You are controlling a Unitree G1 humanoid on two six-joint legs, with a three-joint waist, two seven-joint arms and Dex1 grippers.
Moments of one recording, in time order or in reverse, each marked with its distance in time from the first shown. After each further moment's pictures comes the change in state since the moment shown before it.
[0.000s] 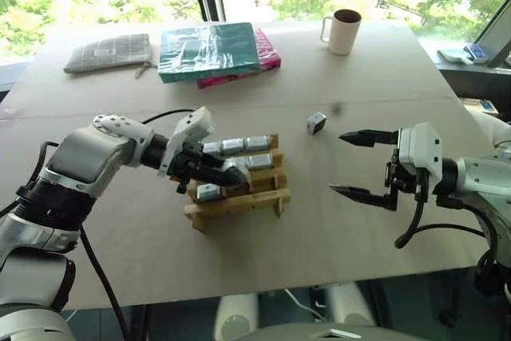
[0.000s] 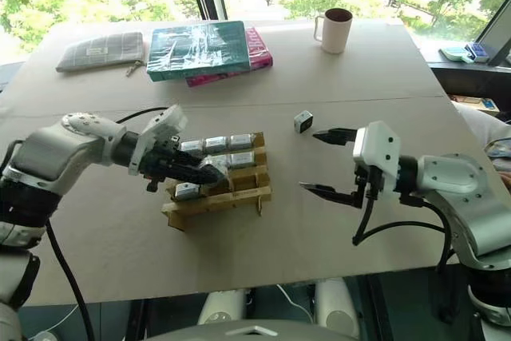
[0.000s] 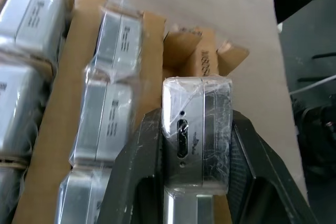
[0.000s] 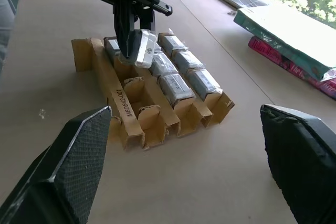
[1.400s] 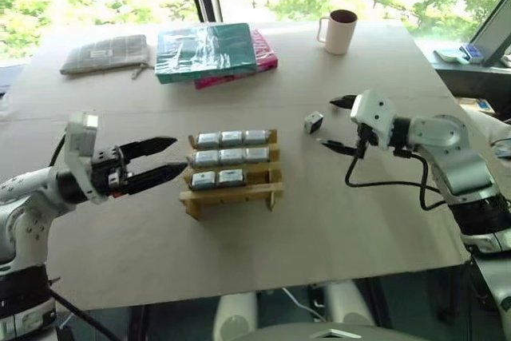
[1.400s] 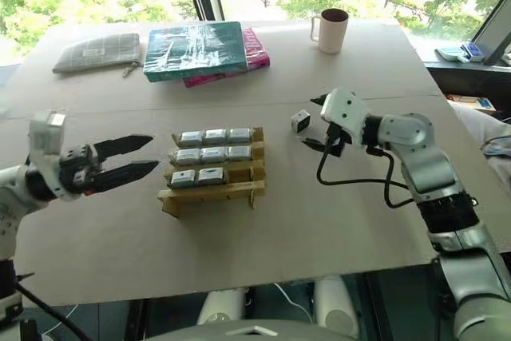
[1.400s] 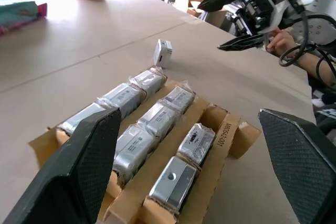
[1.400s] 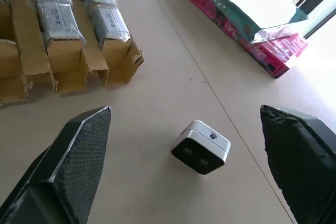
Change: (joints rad) left arm 0.633 -0.215 0.933 -0.204 -0.197 -0.059 0.113; right arm -0.513 0.153 0.298 0.749 -0.415 -0.326 -0.033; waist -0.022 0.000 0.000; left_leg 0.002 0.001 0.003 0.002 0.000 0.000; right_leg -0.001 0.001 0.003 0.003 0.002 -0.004
